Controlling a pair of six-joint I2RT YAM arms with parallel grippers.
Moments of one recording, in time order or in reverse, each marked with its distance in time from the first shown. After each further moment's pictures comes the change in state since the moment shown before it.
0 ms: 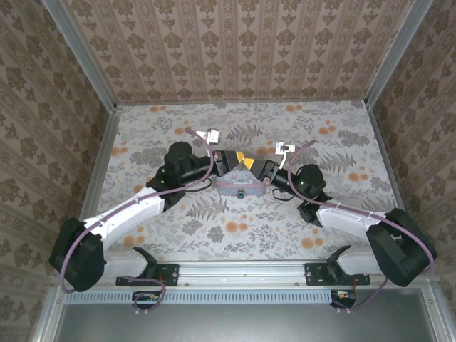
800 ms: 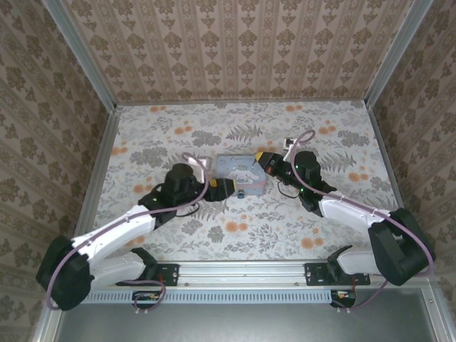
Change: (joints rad) left arm -0.060 -0.146 -0.207 -0.344 -0.219 0.163; right arm -0.101 0.026 0.116 -0.477 0.177 -0.030
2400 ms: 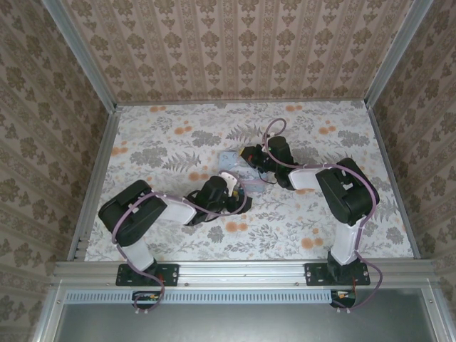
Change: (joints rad) left arm -0.117 0.618 -0.002 0.522 -0.132 0.235; right arm -0.012 0.556 0.314 0.069 -0.092 0.133
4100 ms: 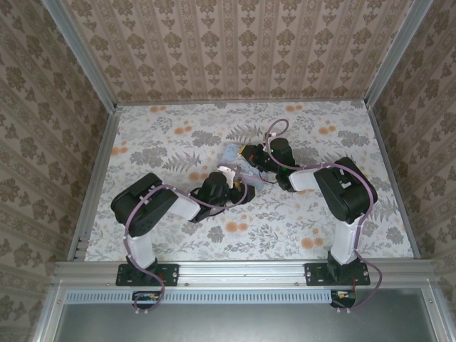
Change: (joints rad) left arm 0.042 0.120 0.034 0.241 0.025 -0.159; right arm -0.004 0.026 -0.028 0.131 -0.014 0.029
